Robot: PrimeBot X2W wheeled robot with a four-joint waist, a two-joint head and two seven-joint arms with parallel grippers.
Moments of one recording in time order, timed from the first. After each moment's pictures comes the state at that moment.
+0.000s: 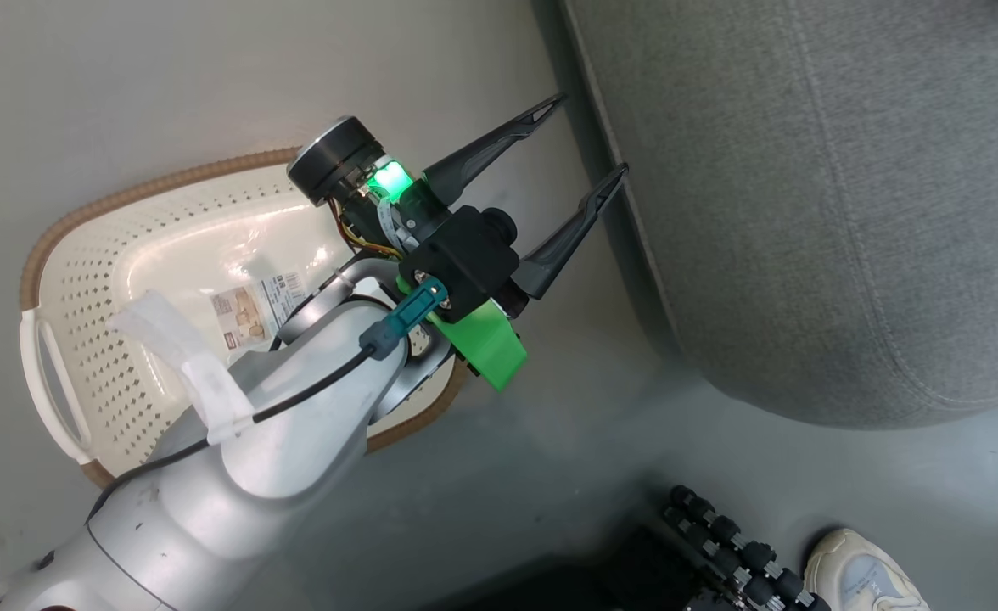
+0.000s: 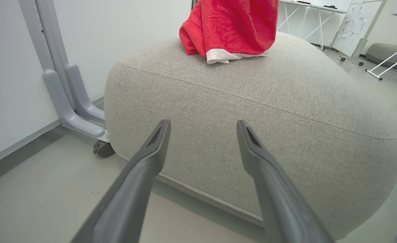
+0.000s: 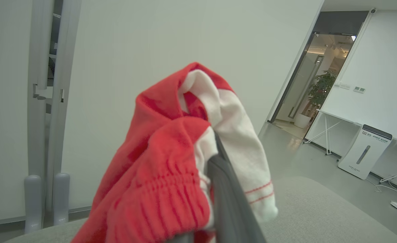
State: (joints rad) left arm -0.86 0.22 -0.86 0.27 -0.26 -0.12 -0.23; right arm -1.28 -0.43 -0.35 0.59 0.09 0.13 -0.26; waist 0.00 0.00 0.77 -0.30
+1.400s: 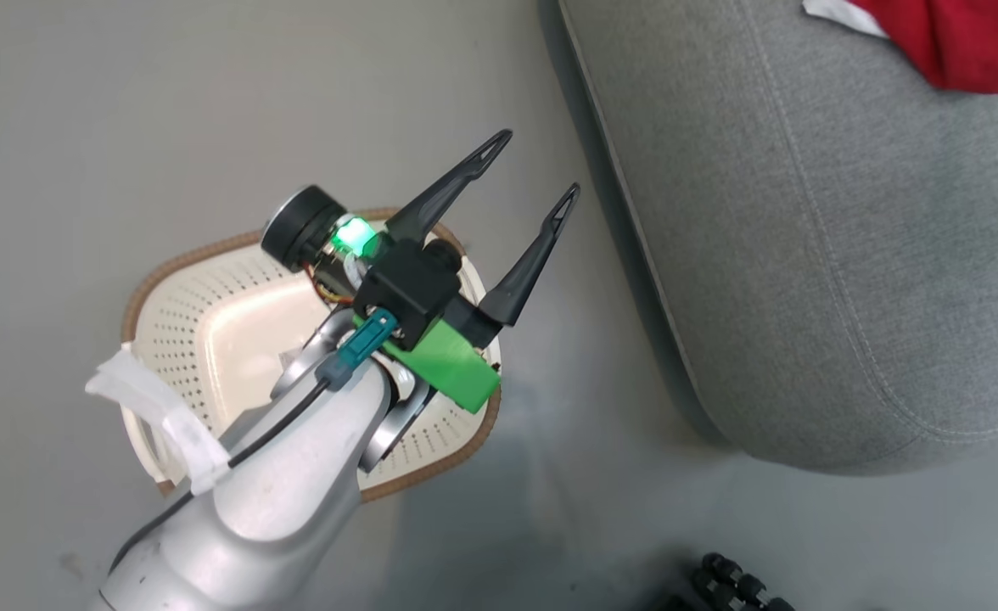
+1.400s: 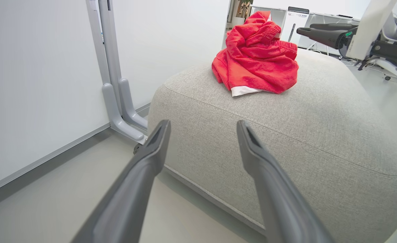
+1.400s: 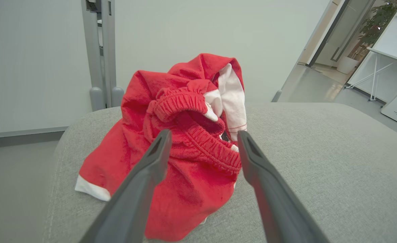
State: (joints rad) left arm -0.72 0.20 -0.77 0.27 -0.32 -0.06 -0.26; right arm -0.74 -0.28 -0.29 0.48 0.12 0.13 -0.26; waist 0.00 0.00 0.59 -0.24
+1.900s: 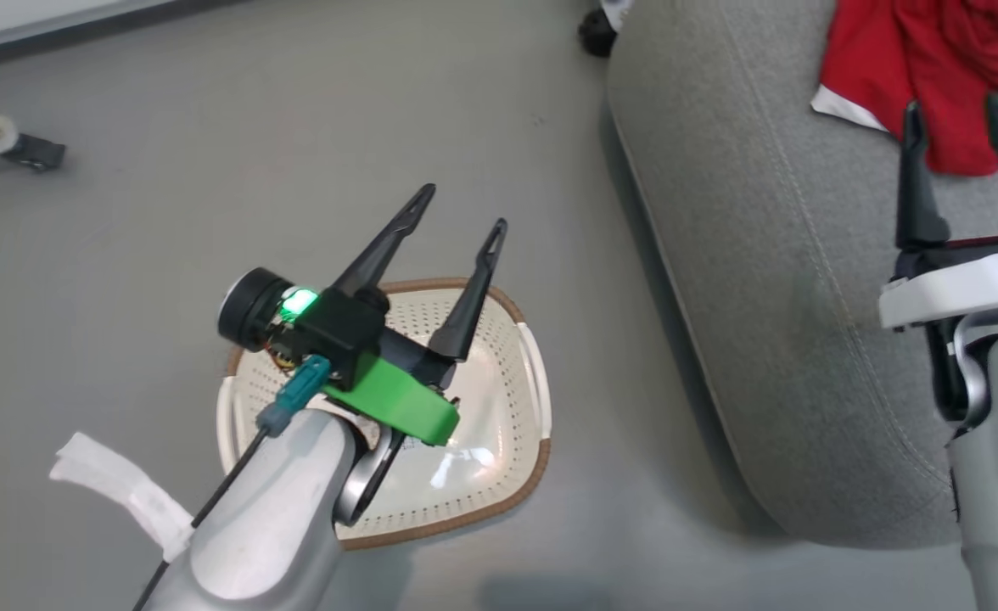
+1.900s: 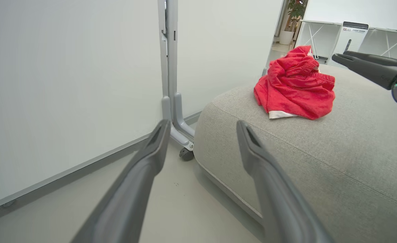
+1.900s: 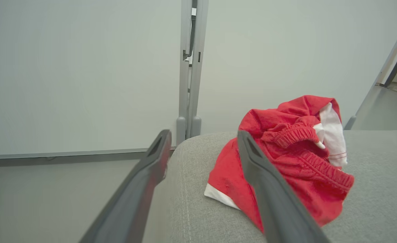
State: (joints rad) left arm -0.52 0.17 -0.59 0.23 -0.32 -0.05 -0.26; right arm -0.50 -0.18 -0.12 0.25 0.15 0.13 -0.26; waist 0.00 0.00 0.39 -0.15
